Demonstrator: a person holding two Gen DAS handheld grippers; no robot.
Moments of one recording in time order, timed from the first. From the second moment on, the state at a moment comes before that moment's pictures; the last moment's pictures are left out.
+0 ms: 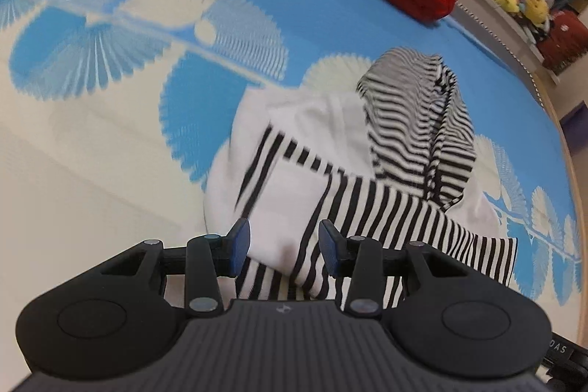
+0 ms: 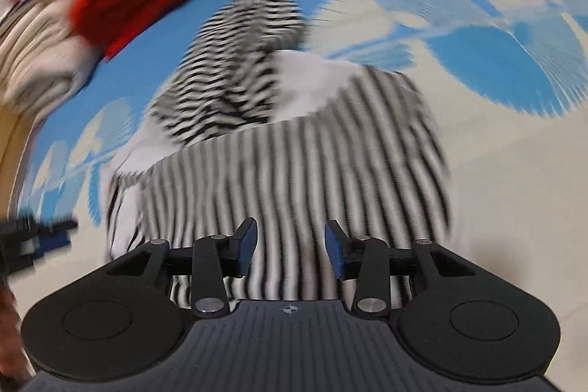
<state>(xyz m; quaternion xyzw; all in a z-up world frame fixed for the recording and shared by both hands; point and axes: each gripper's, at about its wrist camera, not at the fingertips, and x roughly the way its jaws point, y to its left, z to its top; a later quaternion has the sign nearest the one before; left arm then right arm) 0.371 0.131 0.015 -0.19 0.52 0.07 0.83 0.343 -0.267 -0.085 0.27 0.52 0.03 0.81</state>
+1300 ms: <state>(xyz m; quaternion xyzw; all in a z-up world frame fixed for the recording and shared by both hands) 0.362 0.118 -0.045 -0.16 0.59 0.10 0.78 0.345 -0.275 -0.123 0.26 0.58 -0.07 0.77</state>
